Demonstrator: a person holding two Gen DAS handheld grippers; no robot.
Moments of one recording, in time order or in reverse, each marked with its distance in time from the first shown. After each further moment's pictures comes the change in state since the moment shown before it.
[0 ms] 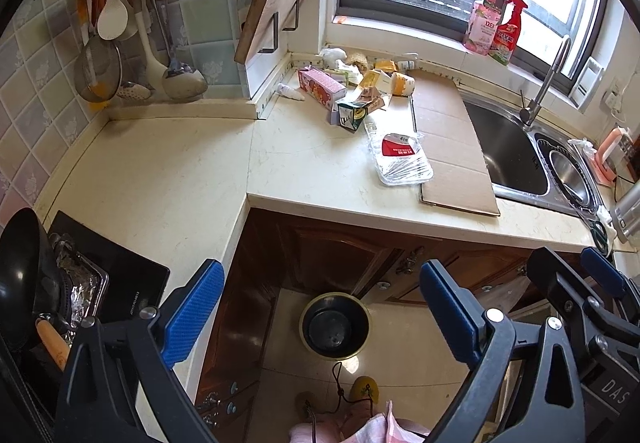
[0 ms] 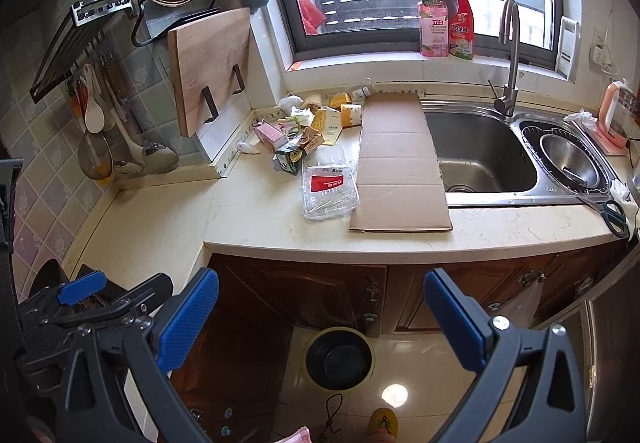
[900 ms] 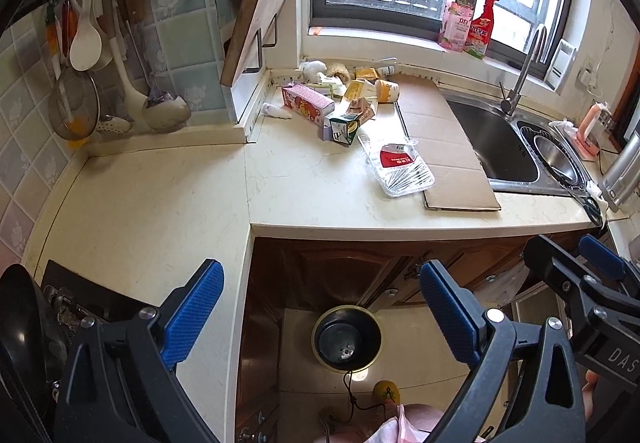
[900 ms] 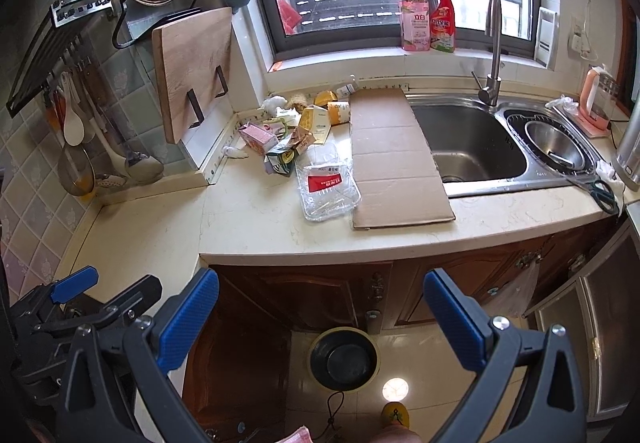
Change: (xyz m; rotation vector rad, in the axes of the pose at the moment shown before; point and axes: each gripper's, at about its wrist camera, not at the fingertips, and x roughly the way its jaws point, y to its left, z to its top) left arm 0.013 0.041 0.026 0.118 -0.038 -0.067; right arm 0.013 0.039 0.003 0.060 -0.004 -0.091
